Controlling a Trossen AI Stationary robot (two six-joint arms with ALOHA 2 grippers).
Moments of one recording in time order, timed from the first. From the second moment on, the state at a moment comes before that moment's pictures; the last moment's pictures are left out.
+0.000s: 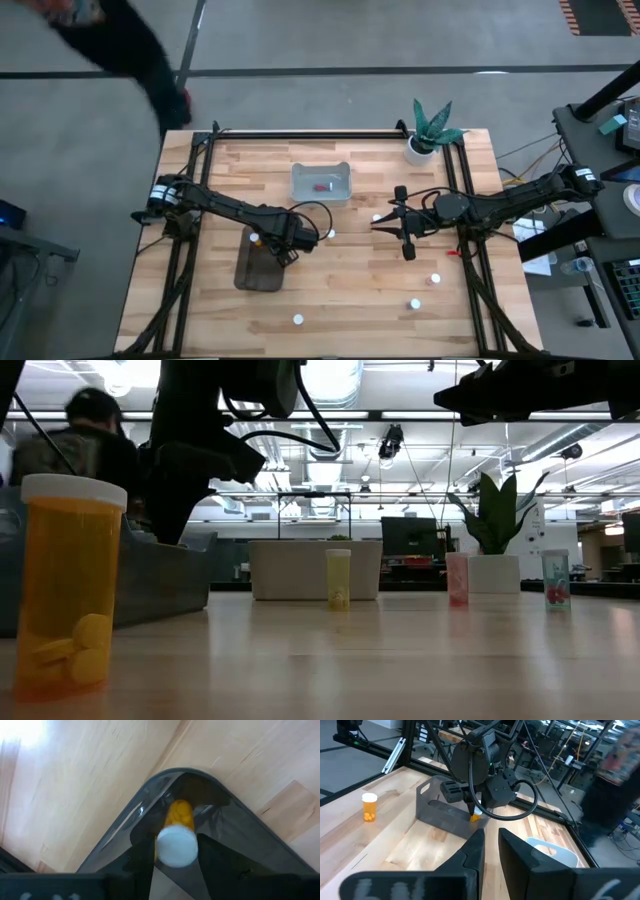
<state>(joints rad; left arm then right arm) -0.19 1.83 1.37 -1.24 -0.13 -0.83 0.18 0.96 0.40 0.41 0.08 -0.33</state>
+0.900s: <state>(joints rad) -0.19 1.76 1.45 -1.32 -0.12 -0.83 0.18 0.96 0.40 0.42 0.08 -0.32</state>
